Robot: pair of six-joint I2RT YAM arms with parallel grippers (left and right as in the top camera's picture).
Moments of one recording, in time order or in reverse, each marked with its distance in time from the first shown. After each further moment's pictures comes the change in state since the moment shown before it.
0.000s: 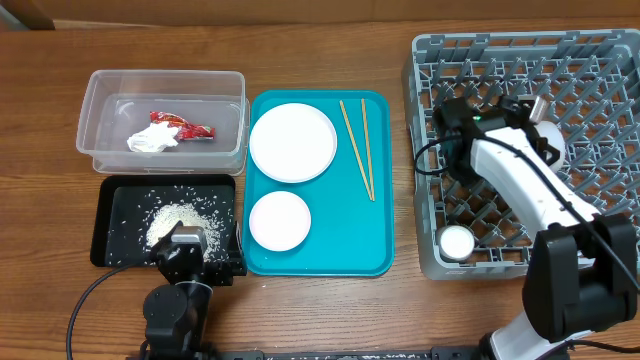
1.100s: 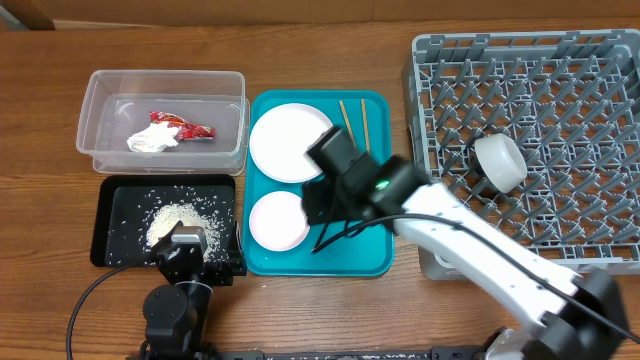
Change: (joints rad) left arm 0.000 0.000 0.000 0.000 0.000 0.000; right arm 0.575 -0.123 0.083 0.345 -1.356 -0.060
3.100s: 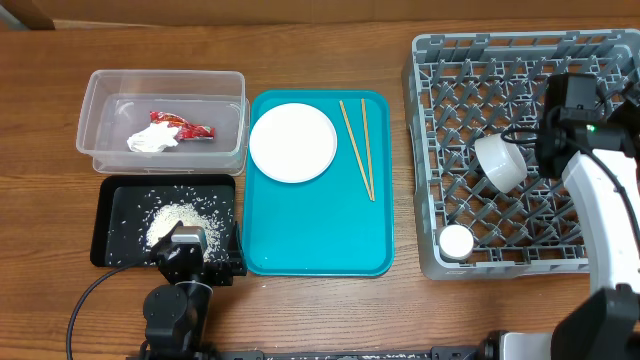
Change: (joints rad) left arm 0.000 0.000 0.000 0.000 0.000 0.000; right arm -0.969 -0.092 -0.091 -0.008 1.361 -0.138
